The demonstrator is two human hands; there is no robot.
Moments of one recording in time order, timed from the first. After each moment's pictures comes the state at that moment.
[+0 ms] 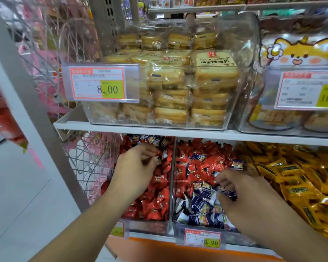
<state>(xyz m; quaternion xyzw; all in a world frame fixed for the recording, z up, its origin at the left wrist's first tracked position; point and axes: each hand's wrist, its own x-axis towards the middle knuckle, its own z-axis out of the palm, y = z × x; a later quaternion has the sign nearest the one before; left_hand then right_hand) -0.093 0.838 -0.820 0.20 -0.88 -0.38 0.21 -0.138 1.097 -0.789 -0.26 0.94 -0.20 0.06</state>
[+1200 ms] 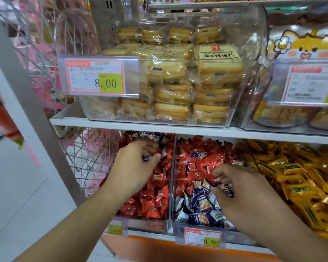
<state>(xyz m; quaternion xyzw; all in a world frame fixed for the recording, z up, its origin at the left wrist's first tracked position) -0.095 0.835 -0.815 0.18 -0.90 -0.35 0.20 -0.140 1.090 -0.794 -0.27 0.93 -0.23 0.02</state>
